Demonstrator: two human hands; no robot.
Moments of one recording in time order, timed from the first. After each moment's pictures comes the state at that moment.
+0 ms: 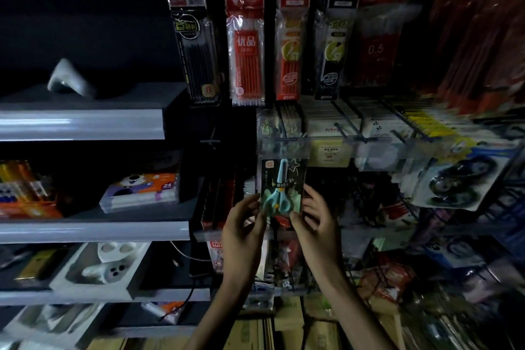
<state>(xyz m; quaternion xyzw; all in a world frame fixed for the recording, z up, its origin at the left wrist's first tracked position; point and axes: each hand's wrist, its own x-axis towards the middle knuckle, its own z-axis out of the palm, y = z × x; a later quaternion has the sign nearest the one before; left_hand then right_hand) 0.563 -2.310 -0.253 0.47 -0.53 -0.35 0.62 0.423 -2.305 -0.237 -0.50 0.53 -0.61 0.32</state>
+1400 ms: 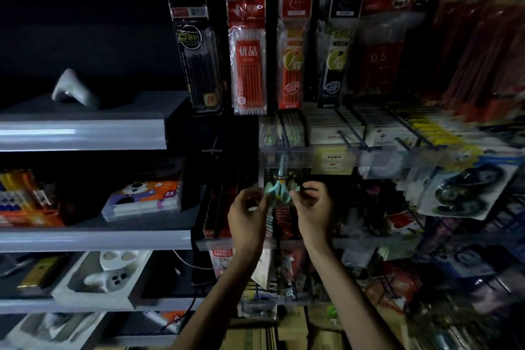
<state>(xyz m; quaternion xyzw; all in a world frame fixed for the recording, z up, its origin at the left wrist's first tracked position) 0.550 -2.380 -0.253 0.54 -0.49 -0.29 0.62 0.426 -2.389 -0.250 -0.43 0.59 -0.64 0.24</state>
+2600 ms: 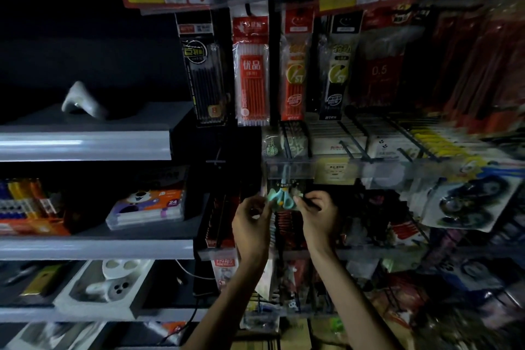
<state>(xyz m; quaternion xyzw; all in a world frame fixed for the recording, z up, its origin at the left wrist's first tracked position) 0.545 -2.388 -0.259 0.58 -0.47 -0.27 0.61 0.419 -2.410 -0.257 -0.40 0.57 -0.66 0.26</state>
